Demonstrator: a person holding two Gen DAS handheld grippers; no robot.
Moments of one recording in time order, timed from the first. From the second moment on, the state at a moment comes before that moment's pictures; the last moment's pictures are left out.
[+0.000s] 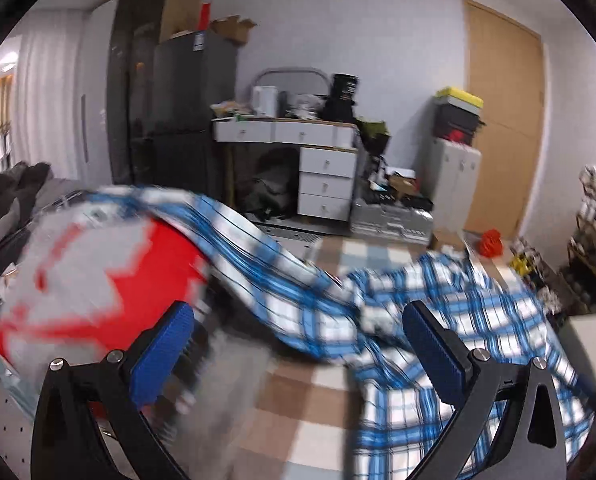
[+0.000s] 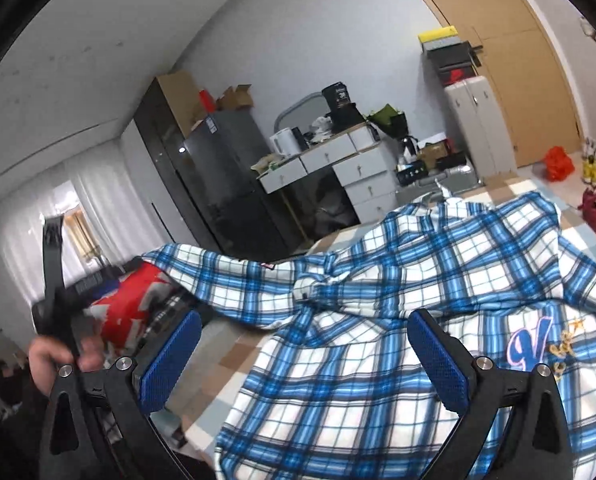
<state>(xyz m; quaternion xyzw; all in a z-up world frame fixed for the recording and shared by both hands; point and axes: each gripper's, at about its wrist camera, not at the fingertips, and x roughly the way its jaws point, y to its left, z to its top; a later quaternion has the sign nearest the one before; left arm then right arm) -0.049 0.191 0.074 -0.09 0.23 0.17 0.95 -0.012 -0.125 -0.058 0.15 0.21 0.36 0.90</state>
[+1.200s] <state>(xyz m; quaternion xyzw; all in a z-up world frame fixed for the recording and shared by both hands) -0.014 0.409 0.066 -0.46 0.23 0.24 0.82 -0.012 -0.123 -0.059 0.19 0.24 0.41 0.86</state>
